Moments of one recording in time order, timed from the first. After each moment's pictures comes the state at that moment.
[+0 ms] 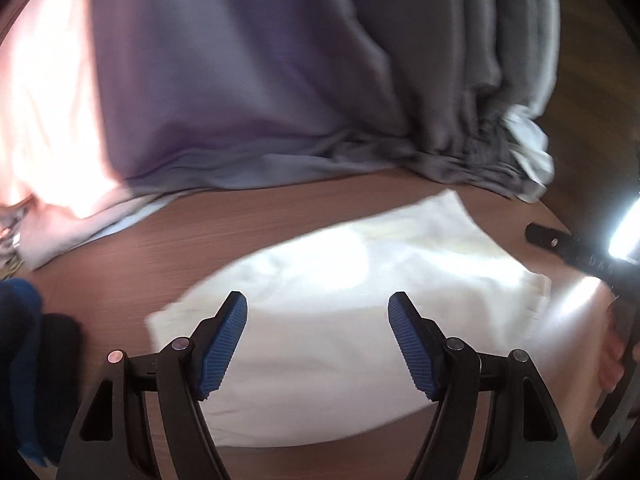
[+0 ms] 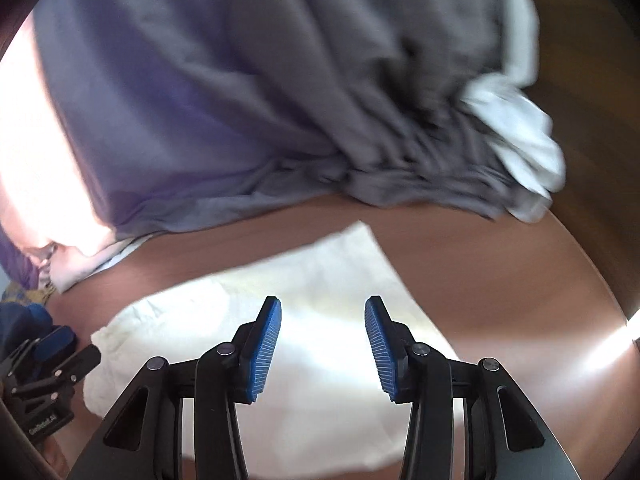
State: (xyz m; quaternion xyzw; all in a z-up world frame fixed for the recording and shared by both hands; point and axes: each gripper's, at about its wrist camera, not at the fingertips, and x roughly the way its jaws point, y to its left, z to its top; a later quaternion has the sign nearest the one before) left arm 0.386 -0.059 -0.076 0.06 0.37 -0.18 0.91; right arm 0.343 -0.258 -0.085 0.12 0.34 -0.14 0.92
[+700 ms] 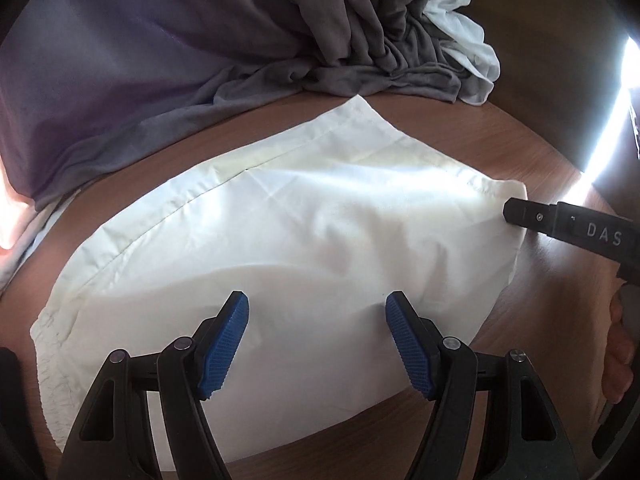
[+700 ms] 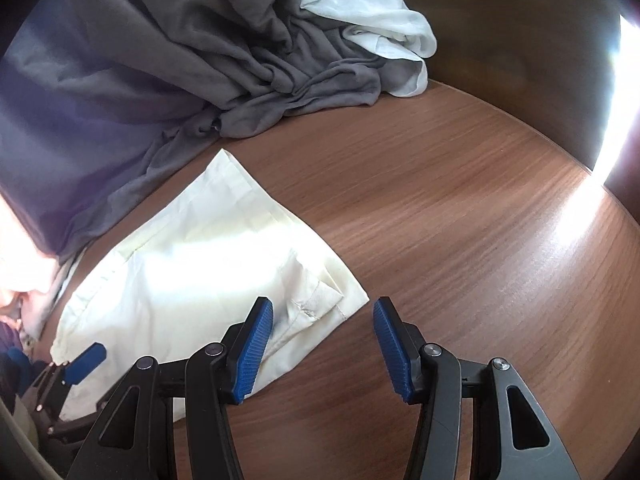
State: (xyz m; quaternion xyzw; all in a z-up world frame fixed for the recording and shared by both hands) left arm 0.378 -0.155 -0.146 0.15 0.42 -0.25 0.86; right arm 0.298 -0.316 -0.152 0.23 0.37 -0.23 0.87
